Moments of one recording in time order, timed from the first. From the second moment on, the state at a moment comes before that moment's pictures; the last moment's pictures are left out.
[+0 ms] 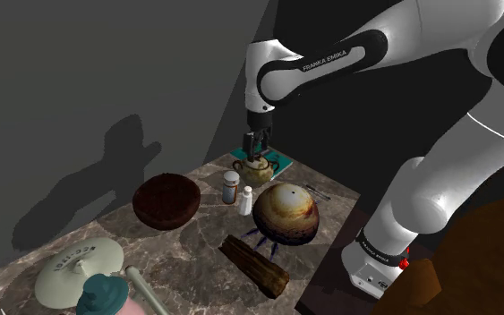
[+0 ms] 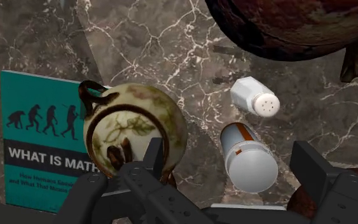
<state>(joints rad) 0.08 -0.19 0.13 -2.35 0.00 2.04 0.03</state>
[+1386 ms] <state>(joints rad) 0.12 0.23 0.16 -2.18 -0.02 2.29 0.12</state>
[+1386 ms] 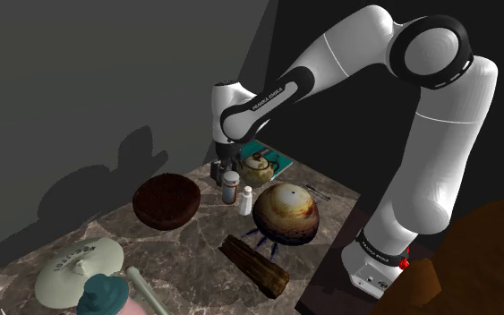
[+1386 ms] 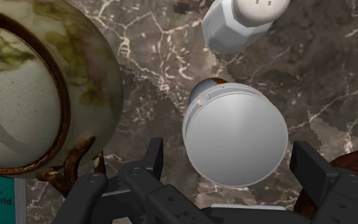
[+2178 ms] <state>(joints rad) 0.12 0.23 0.16 -2.18 -0.02 2.29 0.12</state>
